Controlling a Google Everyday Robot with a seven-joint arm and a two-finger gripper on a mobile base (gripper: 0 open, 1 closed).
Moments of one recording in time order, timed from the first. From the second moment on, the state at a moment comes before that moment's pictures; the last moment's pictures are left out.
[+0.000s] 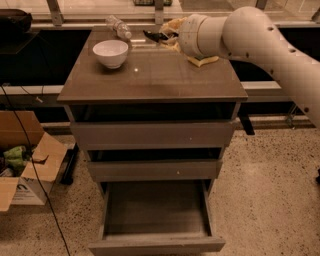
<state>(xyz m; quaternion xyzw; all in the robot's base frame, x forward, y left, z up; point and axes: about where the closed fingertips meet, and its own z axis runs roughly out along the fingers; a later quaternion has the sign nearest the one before) 0.751 -0.037 0.977 -0.63 0.48 -0.13 0.59</state>
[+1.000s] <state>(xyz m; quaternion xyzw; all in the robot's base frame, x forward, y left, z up) 0.819 -0.080 0.865 -0.60 0.57 -0.10 0.55</state>
